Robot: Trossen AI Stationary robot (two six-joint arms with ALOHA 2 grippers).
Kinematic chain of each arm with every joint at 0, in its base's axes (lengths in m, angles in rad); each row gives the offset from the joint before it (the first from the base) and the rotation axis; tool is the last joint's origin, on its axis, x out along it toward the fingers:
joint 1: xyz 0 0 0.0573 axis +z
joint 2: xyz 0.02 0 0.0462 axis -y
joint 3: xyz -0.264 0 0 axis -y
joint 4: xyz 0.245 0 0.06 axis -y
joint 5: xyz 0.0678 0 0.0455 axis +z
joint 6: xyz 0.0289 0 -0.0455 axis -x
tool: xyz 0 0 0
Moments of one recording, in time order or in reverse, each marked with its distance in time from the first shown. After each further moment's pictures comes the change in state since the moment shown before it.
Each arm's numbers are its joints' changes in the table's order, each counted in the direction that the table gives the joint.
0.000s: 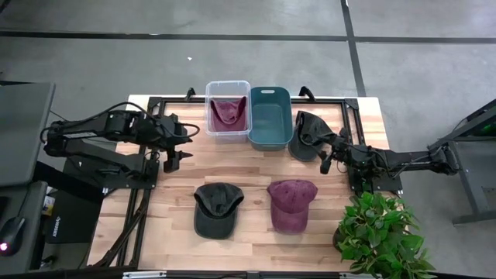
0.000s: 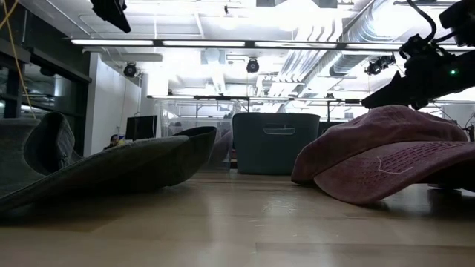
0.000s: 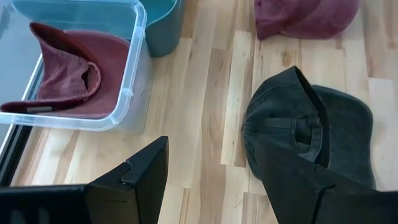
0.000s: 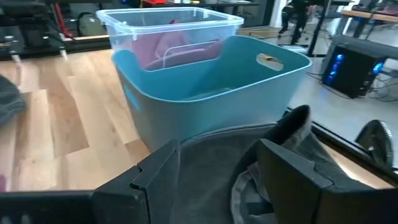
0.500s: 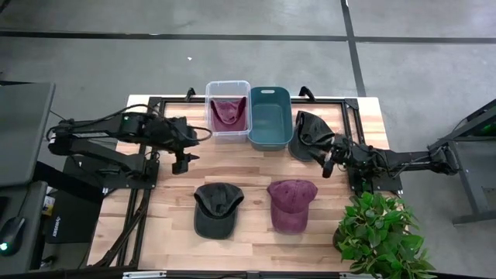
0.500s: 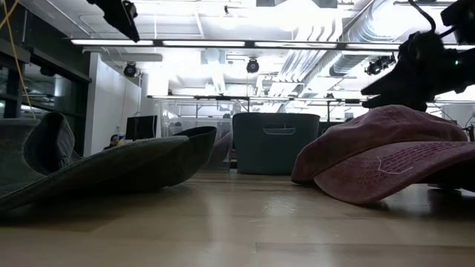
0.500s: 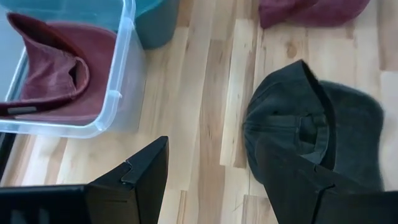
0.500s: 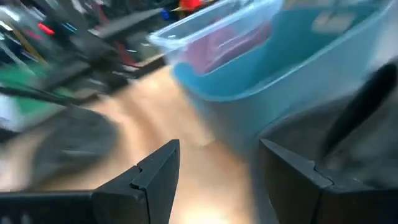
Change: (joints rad) left arm 0.000 -0.091 -0.001 0.030 -0.009 0.000; right arm 0.000 0.000 -0.001 0.040 0.228 -0.363
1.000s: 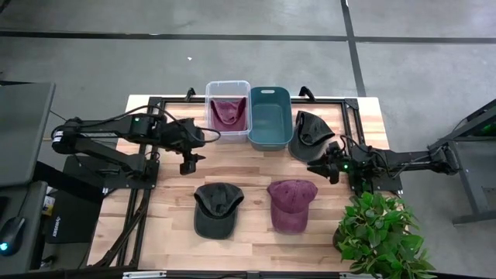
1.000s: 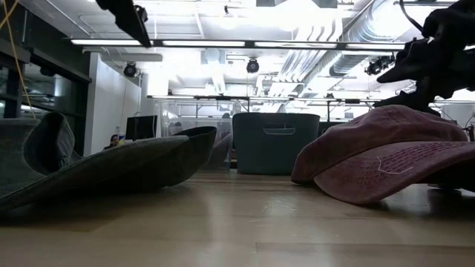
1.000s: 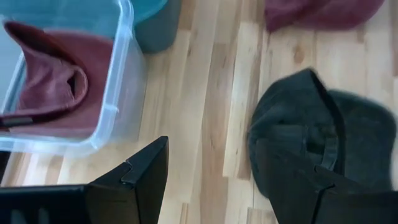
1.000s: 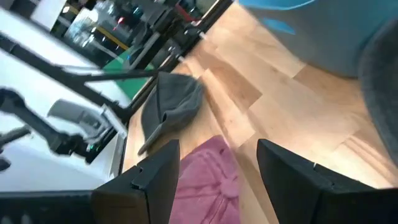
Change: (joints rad) left arm 0.000 -0.080 0.002 0.055 0.015 -0.002; right arm 0.001 -0.007 0.000 -0.012 0.366 -0.349
